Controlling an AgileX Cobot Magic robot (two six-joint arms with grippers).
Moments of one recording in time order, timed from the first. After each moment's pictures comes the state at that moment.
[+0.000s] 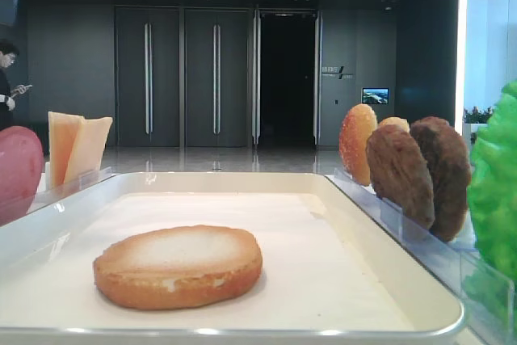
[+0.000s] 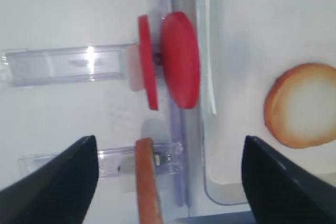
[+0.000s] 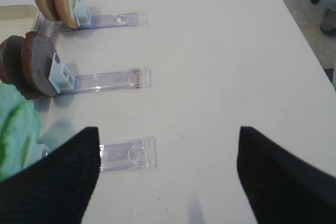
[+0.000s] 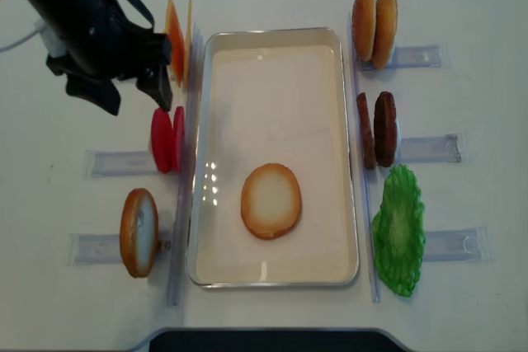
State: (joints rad) left arm -0.27 1.55 -1.28 -0.04 1.22 -0.24; right arm -0.07 -0.01 -0.50 0.07 1.14 -0.04
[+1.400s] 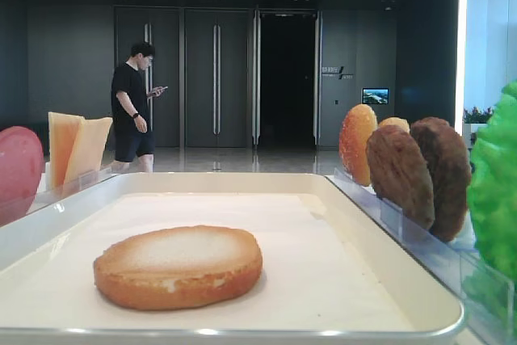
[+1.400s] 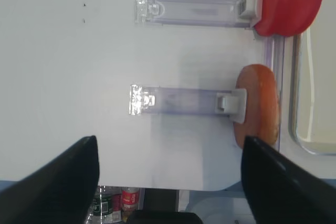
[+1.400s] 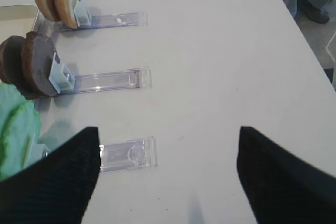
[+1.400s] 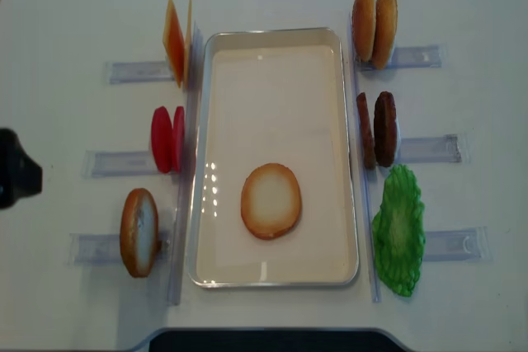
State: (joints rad) left arm 0.03 0.84 -0.86 0.04 1.24 -0.05; right arm -0.07 -0.01 -0.50 0.07 1.14 -0.04
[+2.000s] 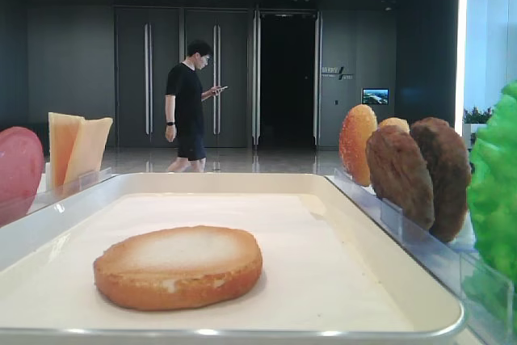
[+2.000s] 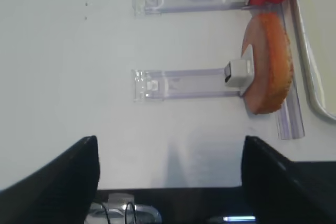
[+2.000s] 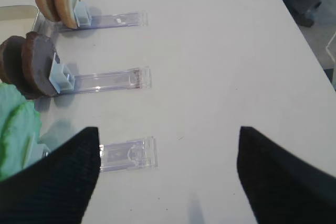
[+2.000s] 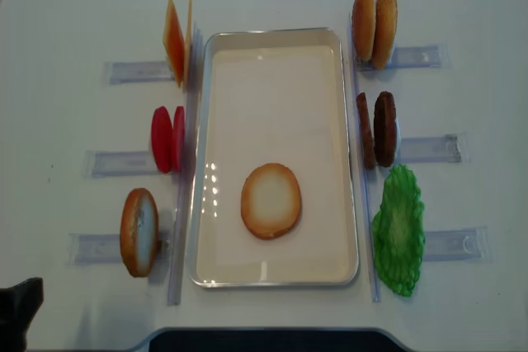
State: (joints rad) left arm 0.03 0.26 -0.51 0.04 1.19 0.04; right arm -0.07 -0.01 -0.50 0.07 1.14 -0.04
